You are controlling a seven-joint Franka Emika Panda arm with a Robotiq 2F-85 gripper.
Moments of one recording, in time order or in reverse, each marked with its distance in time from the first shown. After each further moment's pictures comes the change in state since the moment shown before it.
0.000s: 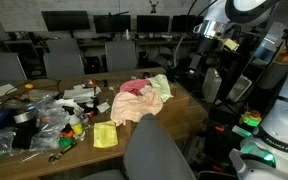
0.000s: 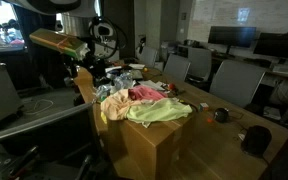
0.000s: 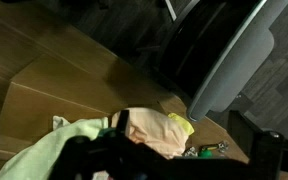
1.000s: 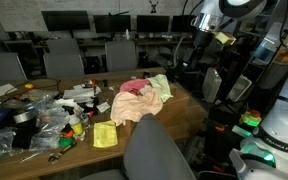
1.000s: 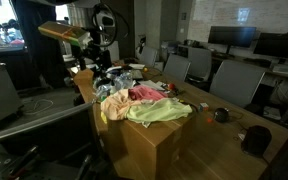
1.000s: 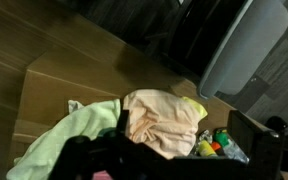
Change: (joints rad) arm -0.041 0.067 0.054 0.085 -0.005 0.027 0.088
